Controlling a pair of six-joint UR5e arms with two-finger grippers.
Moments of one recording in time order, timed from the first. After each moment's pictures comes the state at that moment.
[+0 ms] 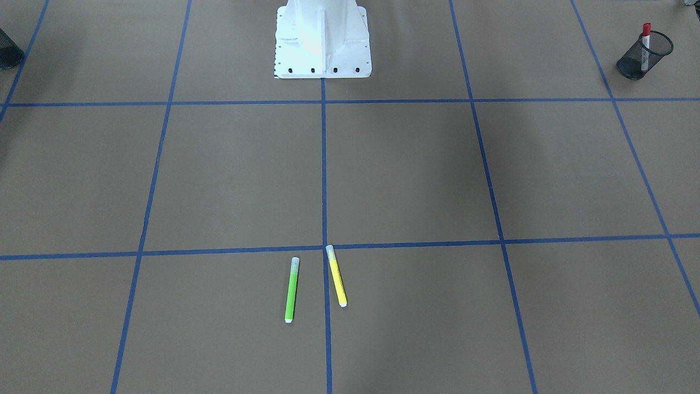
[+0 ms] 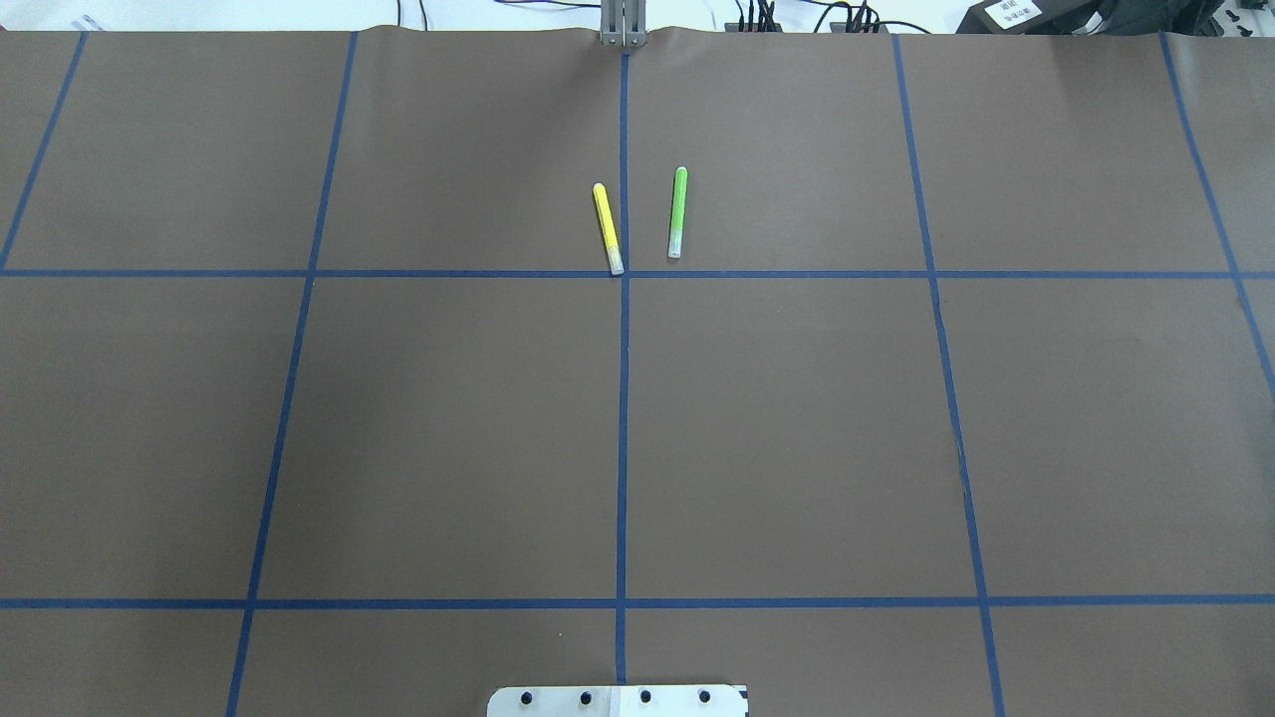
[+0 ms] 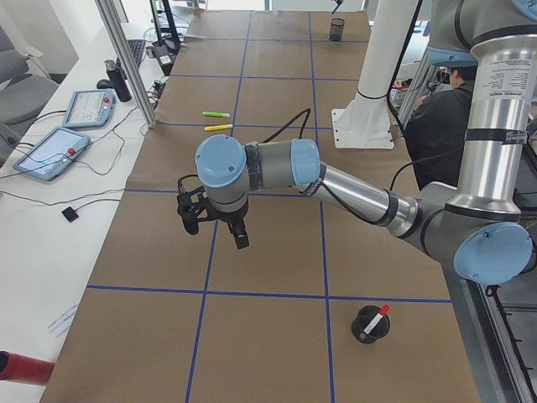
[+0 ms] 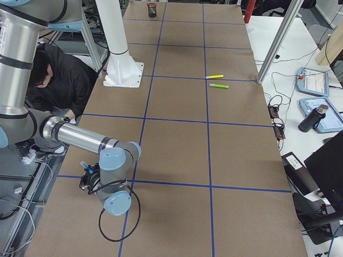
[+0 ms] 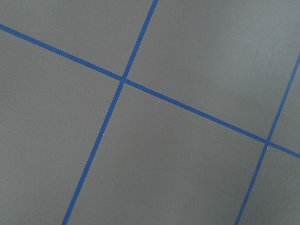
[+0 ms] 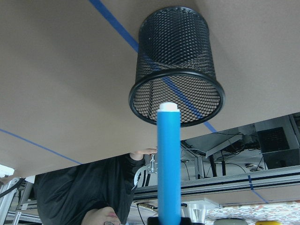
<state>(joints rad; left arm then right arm) -1.73 -1.63 -1.89 -1.06 -2.57 -0.19 1.70 -1.92 1.66 -2.90 2.34 -0.67</state>
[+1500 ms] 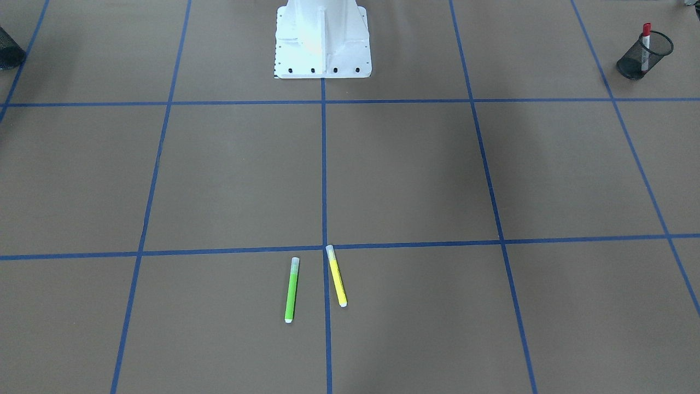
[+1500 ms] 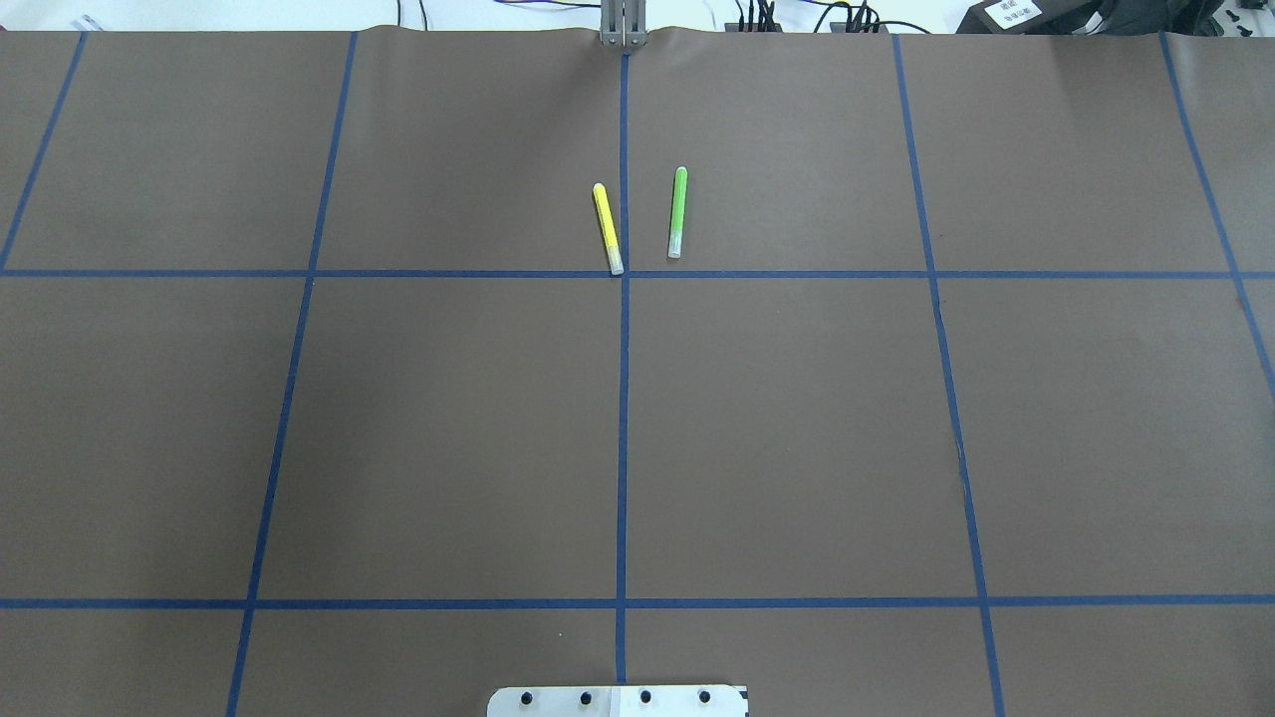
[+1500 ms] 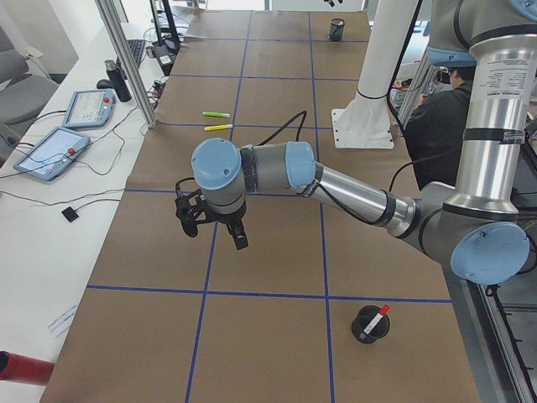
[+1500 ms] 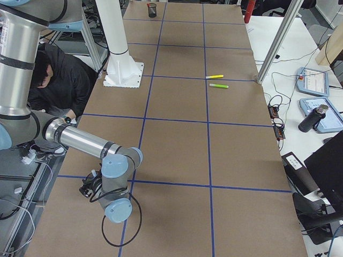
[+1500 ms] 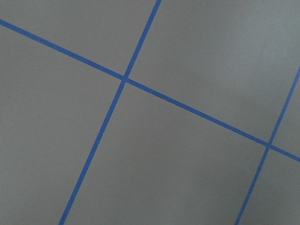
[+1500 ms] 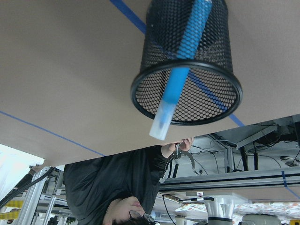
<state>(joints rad) -1.71 -1.64 -1.86 -1.07 -2.57 -0.23 1.70 -1.85 1.59 -2.82 2.36 -0.67</state>
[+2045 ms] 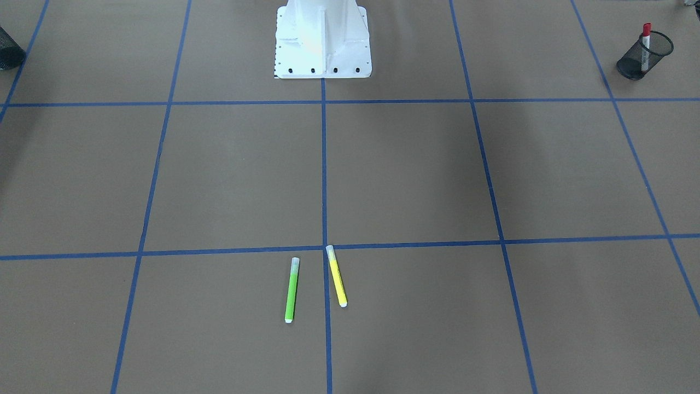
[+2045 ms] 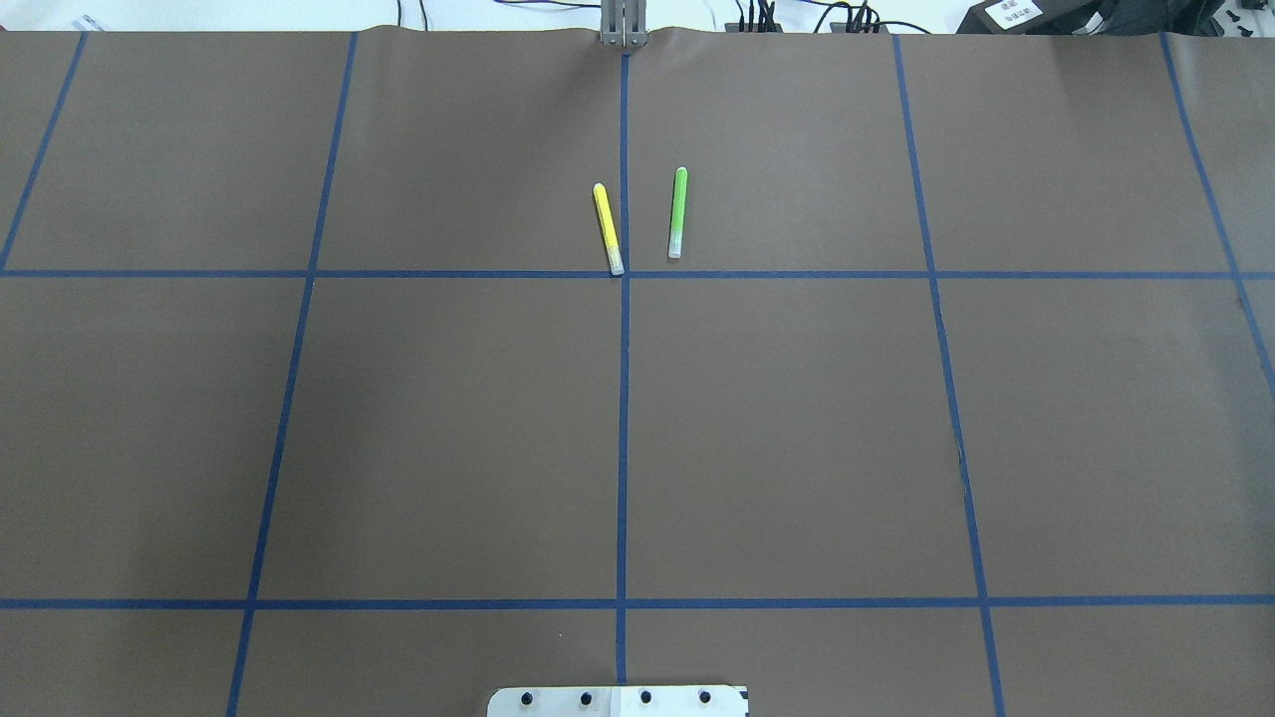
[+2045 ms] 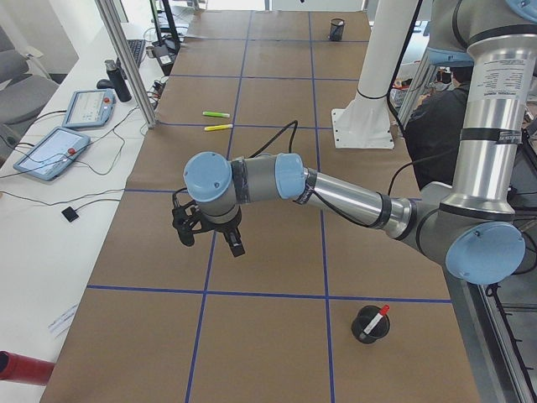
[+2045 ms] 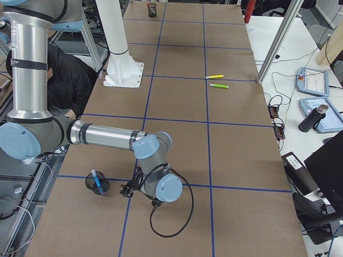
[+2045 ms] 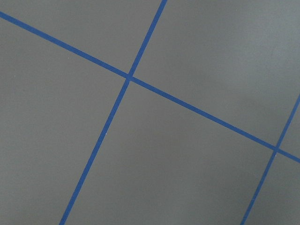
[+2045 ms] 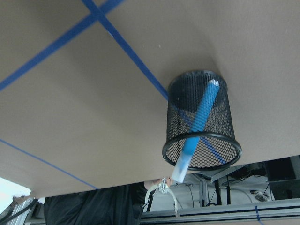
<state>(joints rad) -1.68 -1.65 -1.80 -1.13 -2.56 -0.24 1.70 -1.60 1.60 -2.57 2.35 -0.32</state>
